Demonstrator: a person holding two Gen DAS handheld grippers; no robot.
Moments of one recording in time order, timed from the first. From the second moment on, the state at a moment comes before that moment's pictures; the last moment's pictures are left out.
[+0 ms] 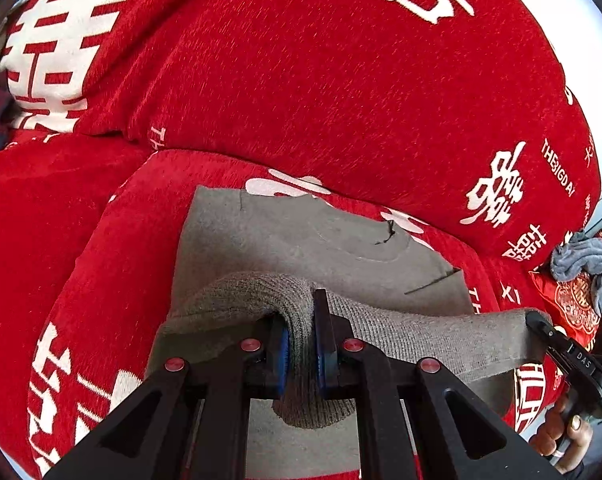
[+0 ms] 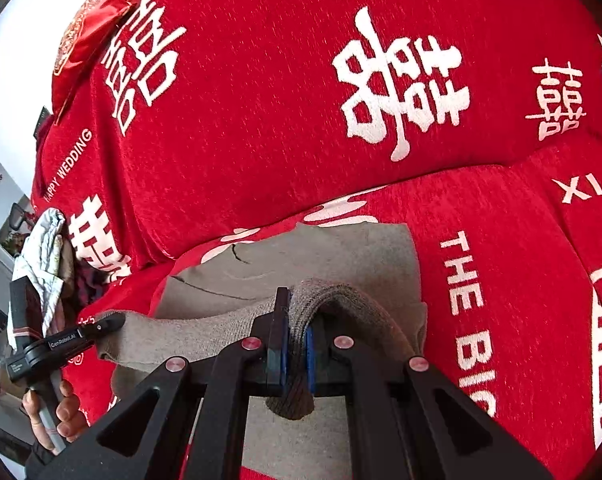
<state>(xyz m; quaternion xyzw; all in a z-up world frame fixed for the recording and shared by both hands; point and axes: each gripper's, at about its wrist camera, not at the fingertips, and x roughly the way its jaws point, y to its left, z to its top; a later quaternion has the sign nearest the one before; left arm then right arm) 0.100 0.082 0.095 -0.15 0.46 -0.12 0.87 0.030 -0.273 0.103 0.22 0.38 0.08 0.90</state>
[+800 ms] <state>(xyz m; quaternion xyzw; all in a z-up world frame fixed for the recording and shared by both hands) 0.172 0.052 0.047 -0.09 0.50 -0.10 0.86 0.114 -0.282 0.049 0.22 0.43 0.05 0.88</state>
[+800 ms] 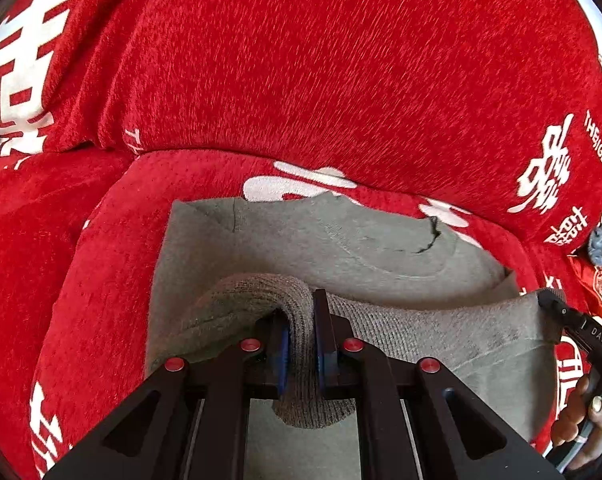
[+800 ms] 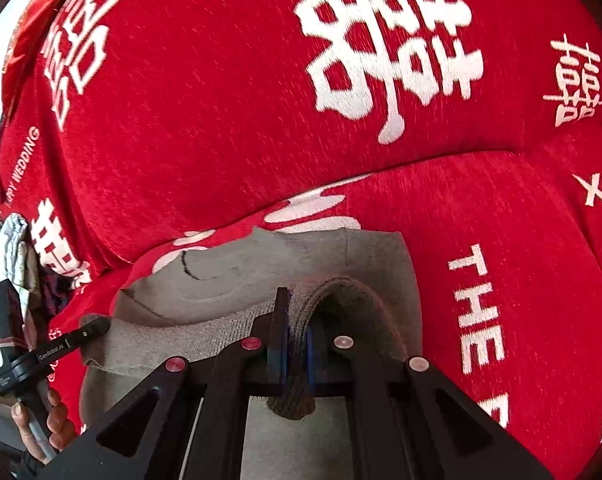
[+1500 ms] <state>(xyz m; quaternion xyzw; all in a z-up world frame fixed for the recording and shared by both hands) 0.190 0.053 0.007 -0.09 0.52 -0.10 0.84 0.139 -0.288 -0.004 0.22 0.46 0.04 0.86</state>
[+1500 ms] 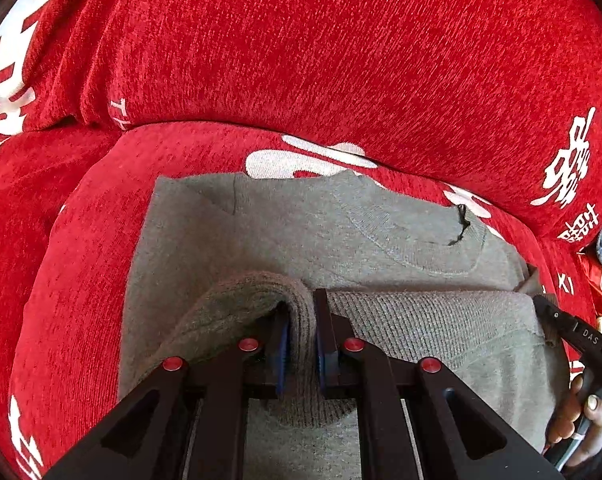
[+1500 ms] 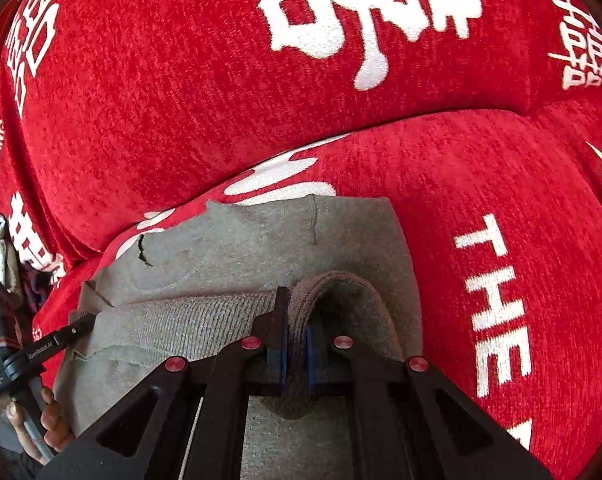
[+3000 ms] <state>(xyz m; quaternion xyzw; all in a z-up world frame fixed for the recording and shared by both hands) 0.134 0.006 0.035 0.07 0.46 -0.10 0.88 0.090 -0.220 0.036 0.04 0.43 0.06 0.90</state>
